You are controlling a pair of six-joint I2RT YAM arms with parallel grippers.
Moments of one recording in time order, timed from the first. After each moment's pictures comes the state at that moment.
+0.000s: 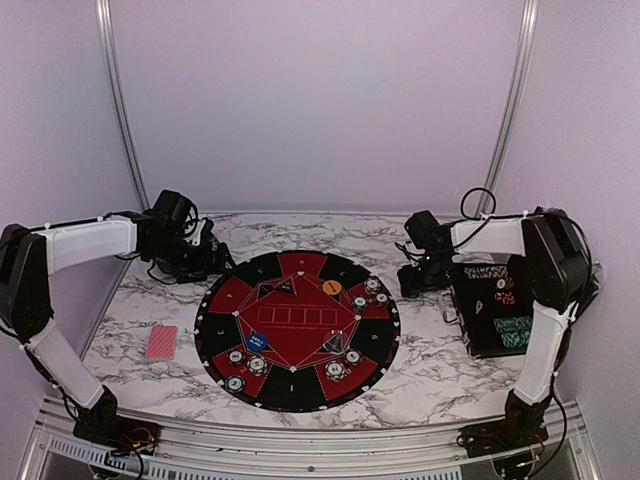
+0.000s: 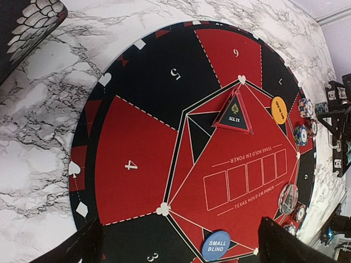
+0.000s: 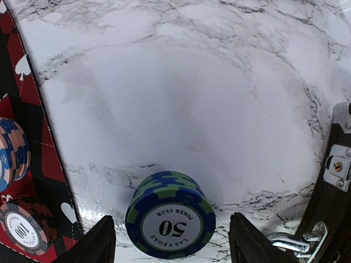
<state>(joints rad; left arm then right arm) -0.34 1.61 1.13 -0.51 0.31 -0.37 0.38 1.93 1.30 -0.61 0.12 0.18</state>
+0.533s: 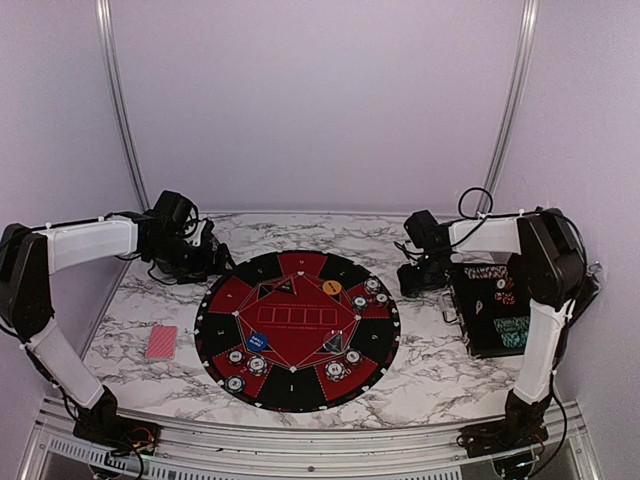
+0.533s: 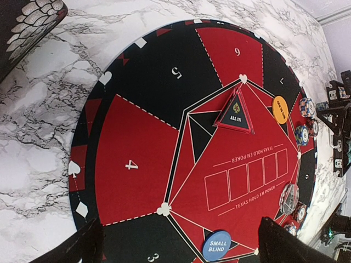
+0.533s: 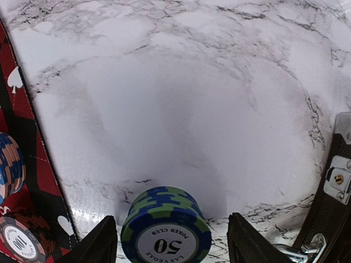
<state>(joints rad) -0.34 1.62 1.13 -0.51 0.31 -0.37 0.37 1.97 1.33 -0.61 0.11 0.18</state>
